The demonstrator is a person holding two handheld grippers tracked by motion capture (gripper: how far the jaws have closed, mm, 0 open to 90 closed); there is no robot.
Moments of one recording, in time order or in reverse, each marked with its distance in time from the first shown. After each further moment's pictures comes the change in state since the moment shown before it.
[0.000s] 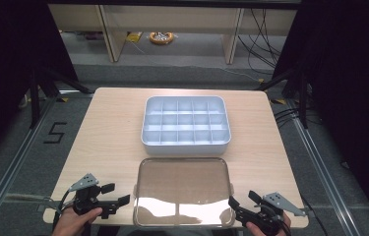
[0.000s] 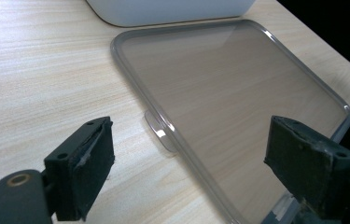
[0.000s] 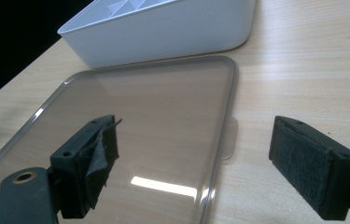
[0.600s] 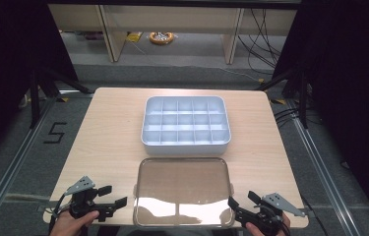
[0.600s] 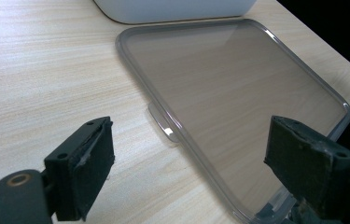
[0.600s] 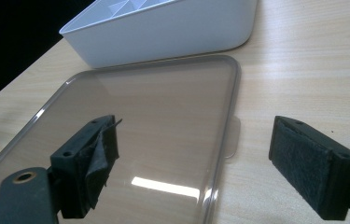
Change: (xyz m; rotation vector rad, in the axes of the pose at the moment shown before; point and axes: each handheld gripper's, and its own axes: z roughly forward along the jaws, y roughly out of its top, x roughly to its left) left arm 0.000 -0.006 -0.008 -0.007 0.009 -0.008; right arm 0.002 -0.001 -0.001 0.007 -0.002 0.011
